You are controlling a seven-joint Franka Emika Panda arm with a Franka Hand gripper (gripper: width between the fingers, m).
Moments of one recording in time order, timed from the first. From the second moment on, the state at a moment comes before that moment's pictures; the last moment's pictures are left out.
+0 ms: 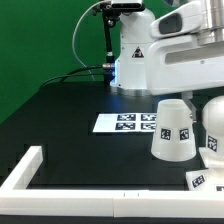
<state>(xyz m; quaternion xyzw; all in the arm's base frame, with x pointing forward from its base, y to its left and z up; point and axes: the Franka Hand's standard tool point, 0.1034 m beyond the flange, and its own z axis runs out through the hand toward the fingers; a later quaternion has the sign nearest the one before) 0.627 0.088 0.124 -0.98 0.13 -0.10 0.08</state>
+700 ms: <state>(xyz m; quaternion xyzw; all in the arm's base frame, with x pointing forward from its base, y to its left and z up) 0.619 0.089 0.120 -0.88 0.46 -0.05 0.12</state>
